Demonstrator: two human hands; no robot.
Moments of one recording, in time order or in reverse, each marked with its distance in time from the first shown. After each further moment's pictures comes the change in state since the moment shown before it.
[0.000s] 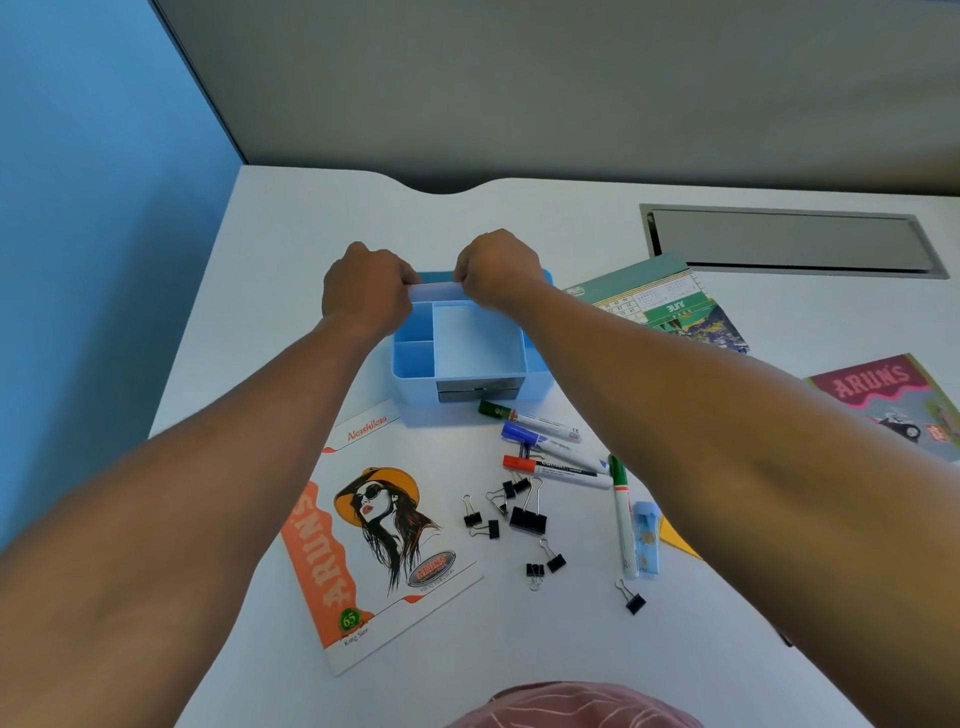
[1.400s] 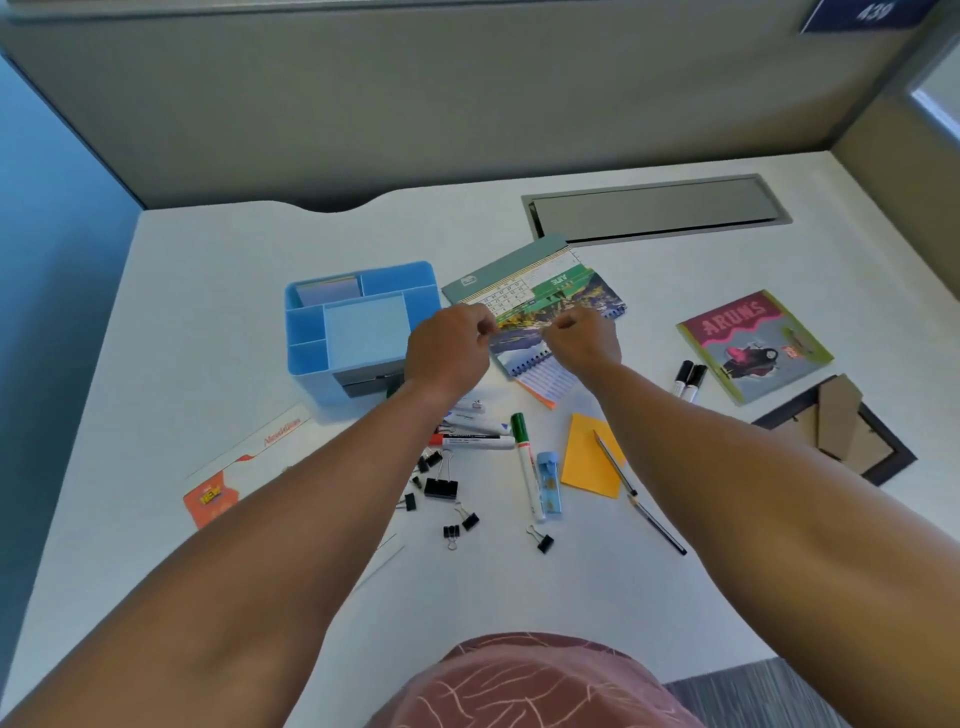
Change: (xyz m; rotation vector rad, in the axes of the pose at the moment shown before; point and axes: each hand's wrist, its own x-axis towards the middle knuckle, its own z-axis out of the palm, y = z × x) left_hand -0.103 0.176 0.046 -0.341 -0.050 0.296; right_hand -0.168 0.194 -0.003 0.520 0.160 0.625
